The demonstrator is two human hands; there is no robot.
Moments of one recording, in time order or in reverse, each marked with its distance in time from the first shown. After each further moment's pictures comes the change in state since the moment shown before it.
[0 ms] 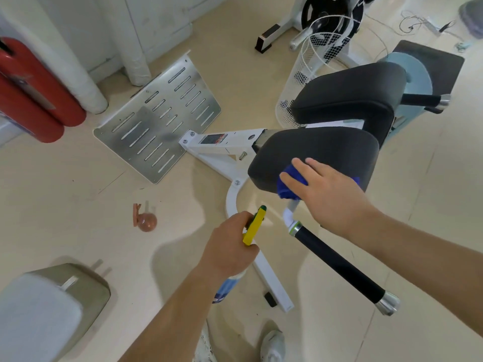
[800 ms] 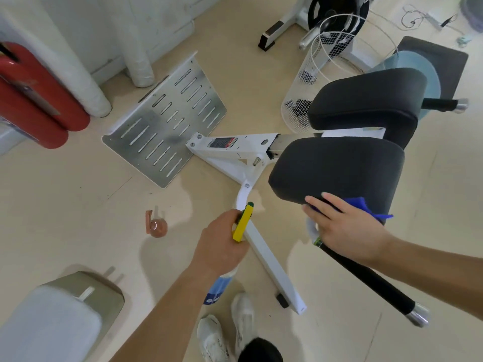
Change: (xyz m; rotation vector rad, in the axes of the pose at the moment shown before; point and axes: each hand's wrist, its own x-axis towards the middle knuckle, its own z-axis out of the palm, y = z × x) left_hand 0.013 -0.040 -0.068 -0.042 0.053 -0.042; right_hand 0.001 -0.020 0.030 -0.441 -0.328 -0.356
